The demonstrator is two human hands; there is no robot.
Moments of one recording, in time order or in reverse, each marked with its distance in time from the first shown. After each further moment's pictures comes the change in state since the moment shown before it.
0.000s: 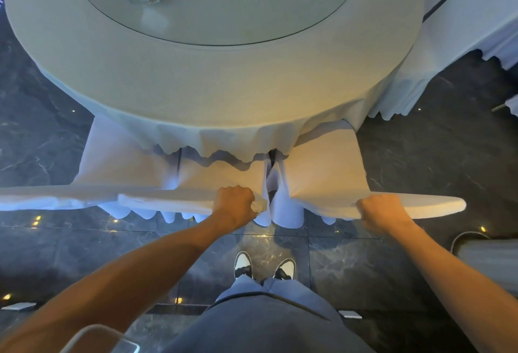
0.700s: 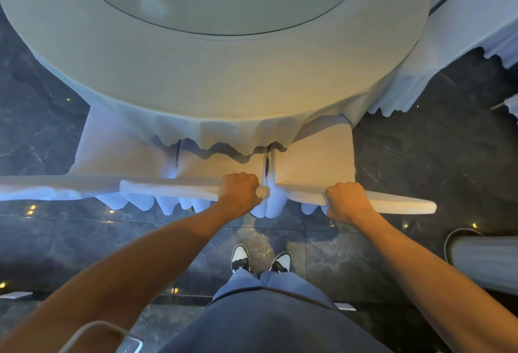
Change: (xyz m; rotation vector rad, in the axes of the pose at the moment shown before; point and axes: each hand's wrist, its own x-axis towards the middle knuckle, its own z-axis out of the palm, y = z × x) left_hand 0.017 0.006 -0.012 -0.011 0.007 -0.033; right_hand 0.027 -0.064 -0.034 0.081 0.143 -0.035
